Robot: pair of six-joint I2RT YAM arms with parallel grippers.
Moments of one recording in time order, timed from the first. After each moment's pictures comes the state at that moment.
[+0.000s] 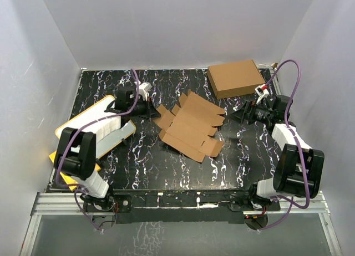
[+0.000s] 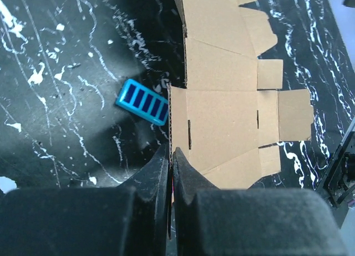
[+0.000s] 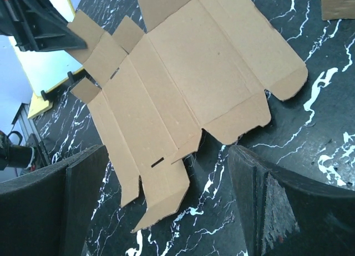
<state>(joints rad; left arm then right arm) -0.27 1.67 0.99 0.00 0.63 -0.22 -0.28 1.39 0.76 0.05 -1.09 0.11</state>
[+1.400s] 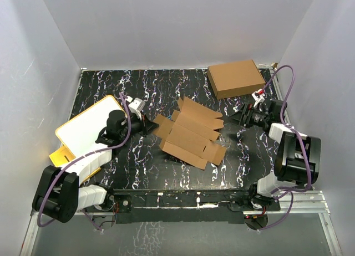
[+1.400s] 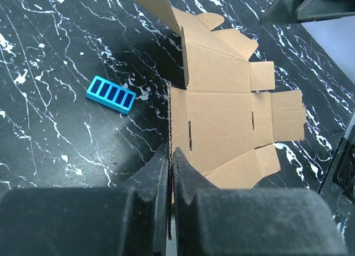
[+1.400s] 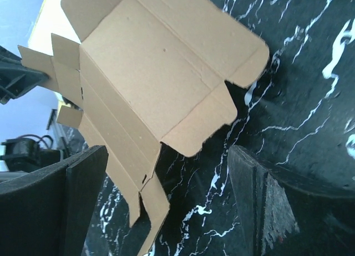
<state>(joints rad) -0.36 1.20 0.53 0.35 0.52 -0.25 -0.28 1.52 0.73 0.13 -1.12 0.19</state>
